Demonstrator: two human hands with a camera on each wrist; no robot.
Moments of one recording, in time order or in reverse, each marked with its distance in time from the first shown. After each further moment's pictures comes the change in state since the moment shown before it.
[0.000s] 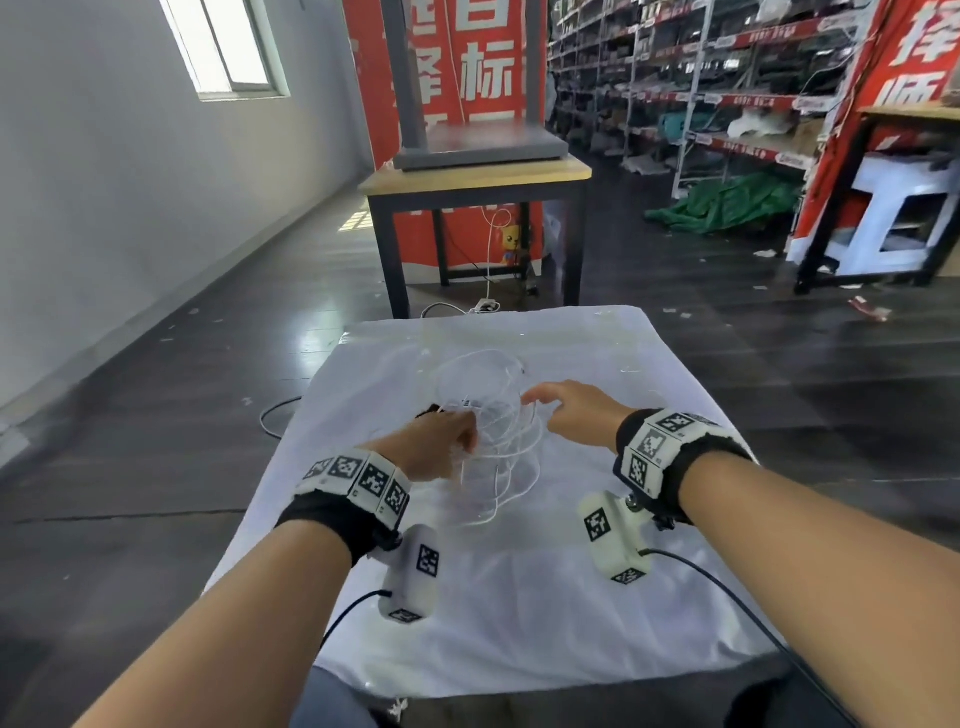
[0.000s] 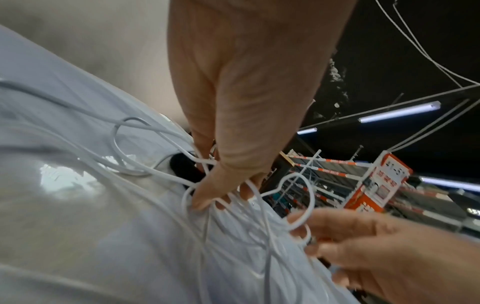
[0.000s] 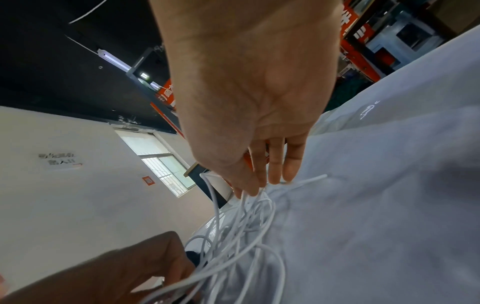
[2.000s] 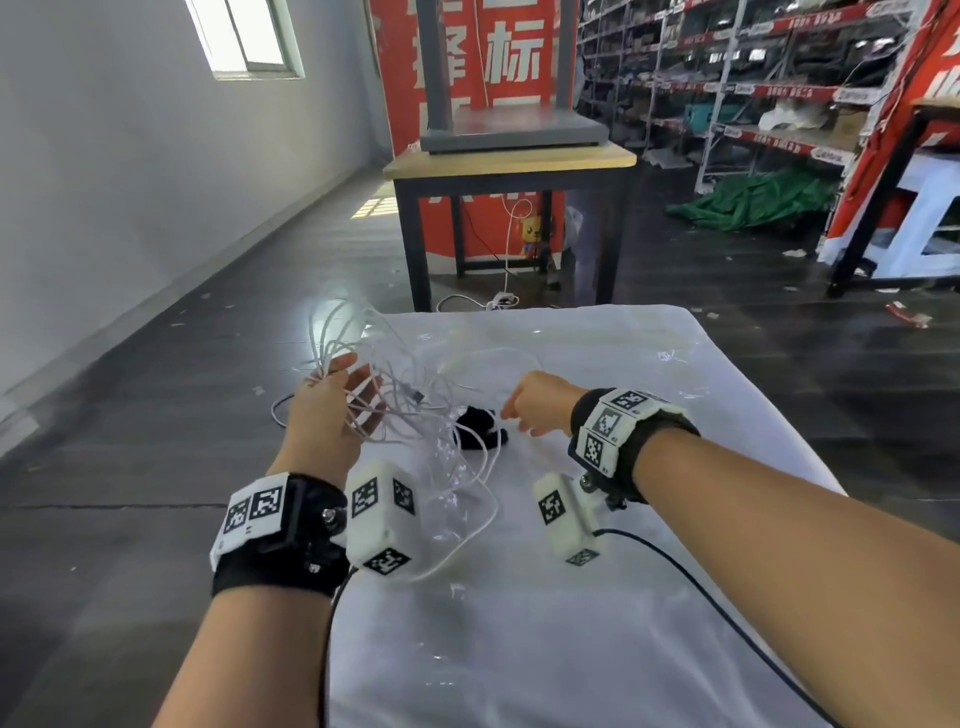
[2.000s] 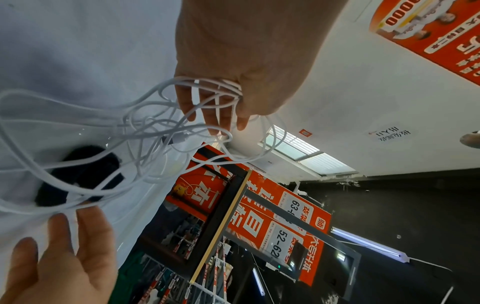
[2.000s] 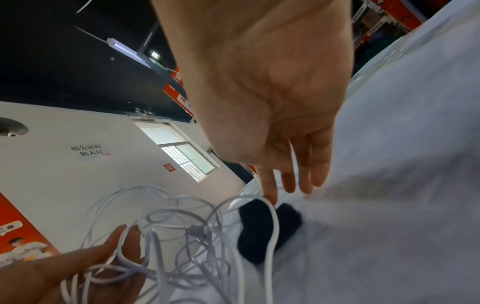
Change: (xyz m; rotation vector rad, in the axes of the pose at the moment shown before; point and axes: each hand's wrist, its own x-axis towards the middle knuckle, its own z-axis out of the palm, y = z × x) left_hand -0.018 -0.095 -0.020 -1.866 0.844 -0.500; right_hand 0.081 -0.064 0.035 -0.002 -0.060 0.094
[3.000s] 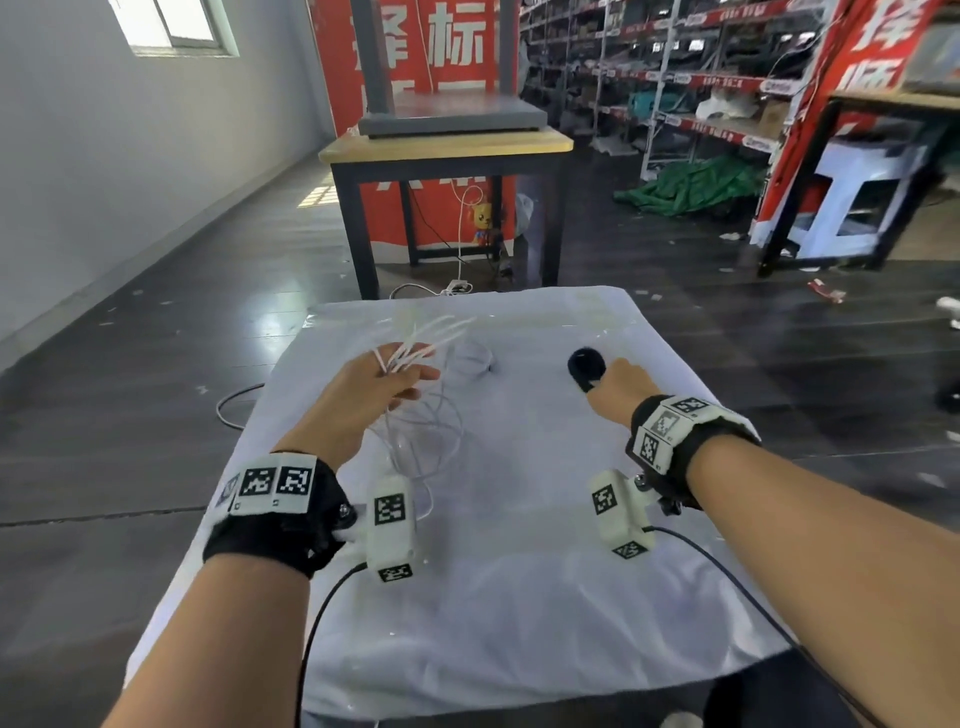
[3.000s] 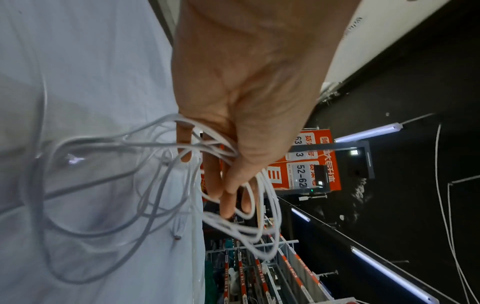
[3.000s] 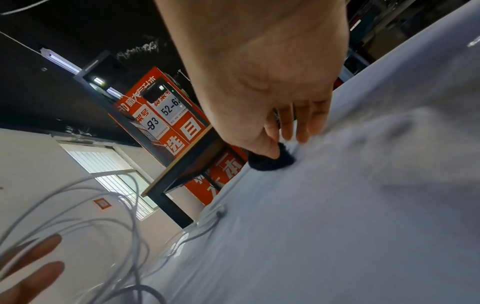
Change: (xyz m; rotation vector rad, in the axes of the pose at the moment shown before) left_hand -0.027 -0.033 0.050 0.725 -0.488 0.194; right_hand -0.039 0.118 -0.035 0.000 0.382 0.395
